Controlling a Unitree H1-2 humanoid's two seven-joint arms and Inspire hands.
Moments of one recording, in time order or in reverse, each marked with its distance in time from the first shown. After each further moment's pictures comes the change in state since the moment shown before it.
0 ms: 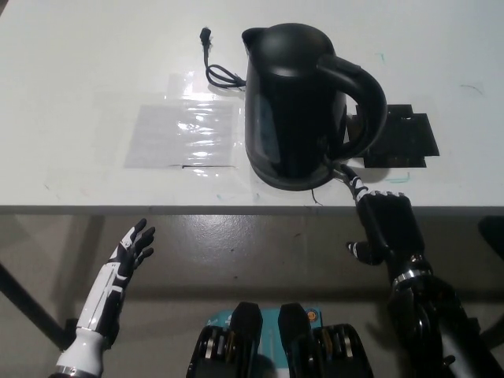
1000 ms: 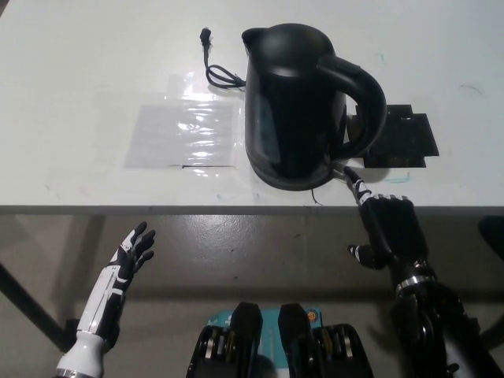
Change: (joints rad) left_arm 0.009 -0.002 0.000 0.002 0.000 0.000 0.000; right_arm 0.025 0.000 -0.007 -0.031 -0.014 -0.004 -0.002
